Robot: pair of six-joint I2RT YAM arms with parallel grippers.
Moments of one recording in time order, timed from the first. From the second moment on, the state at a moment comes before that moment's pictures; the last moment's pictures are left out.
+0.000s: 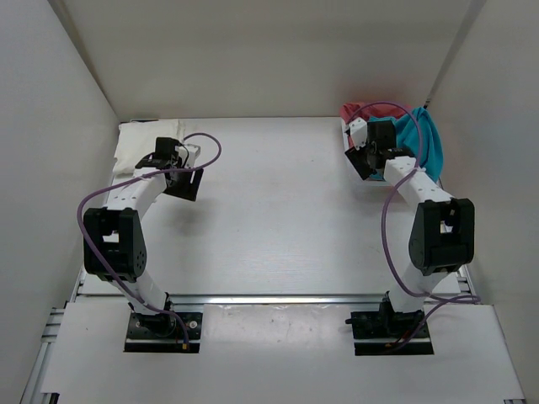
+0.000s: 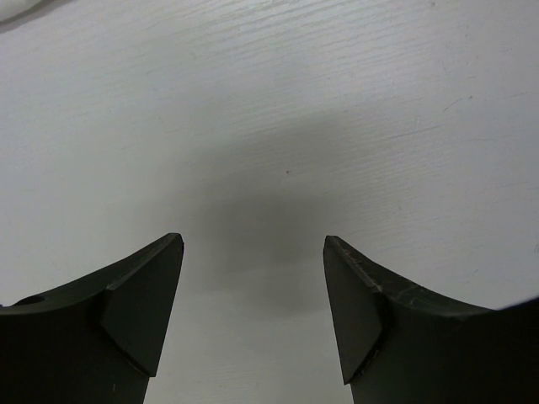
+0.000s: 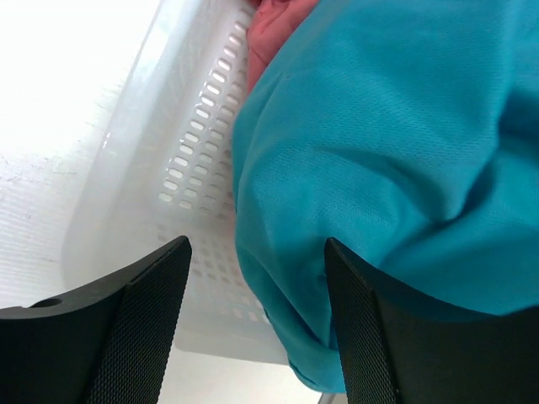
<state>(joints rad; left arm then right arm) -0.07 1.66 1.20 -0.57 0.04 0.23 0.16 1.71 1.32 -0.40 0.14 -0.55</state>
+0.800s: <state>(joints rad) -0.07 1.66 1.19 -0.58 0.03 0.23 0.10 1.79 1.82 -0.40 0.24 -0.47</state>
